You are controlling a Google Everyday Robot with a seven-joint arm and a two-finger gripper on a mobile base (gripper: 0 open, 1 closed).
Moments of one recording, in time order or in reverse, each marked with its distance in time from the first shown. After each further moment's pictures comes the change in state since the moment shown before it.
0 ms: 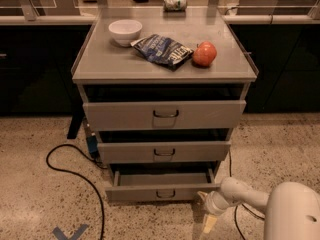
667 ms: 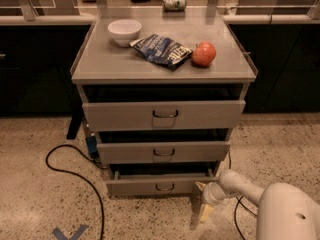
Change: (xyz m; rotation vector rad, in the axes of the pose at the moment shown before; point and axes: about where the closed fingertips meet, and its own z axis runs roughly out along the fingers) arm -0.008 -0.047 0.002 0.048 -0.048 -0.015
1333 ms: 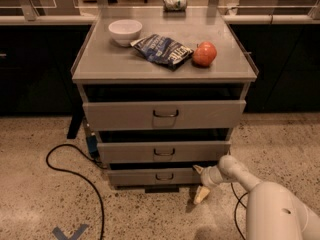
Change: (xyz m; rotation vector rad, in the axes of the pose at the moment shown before) arm -0.021 -0.086 -0.015 0.117 -0.079 0.006
